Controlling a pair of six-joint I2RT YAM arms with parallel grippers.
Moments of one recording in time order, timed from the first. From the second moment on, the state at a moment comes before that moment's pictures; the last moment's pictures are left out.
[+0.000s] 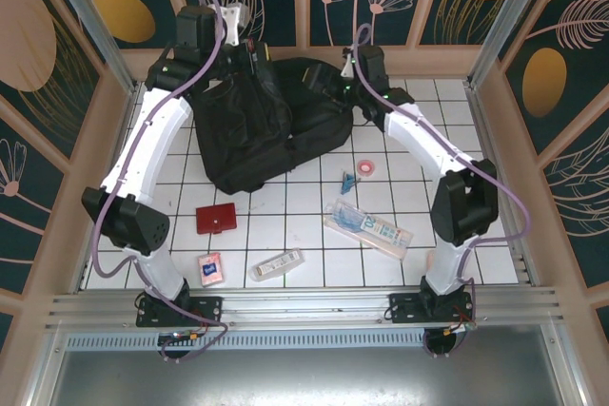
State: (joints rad) left arm -0.32 1.80 2.07 -0.66 0.38 -0.35; right arm 0.44 1.82 1.65 -0.28 -0.31 0.76
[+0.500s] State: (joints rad) left arm -0.32 1.93 2.20 -0.72 0.24 -0.31; right arm 0.54 1.96 1.63 -0.33 -0.40 0.77
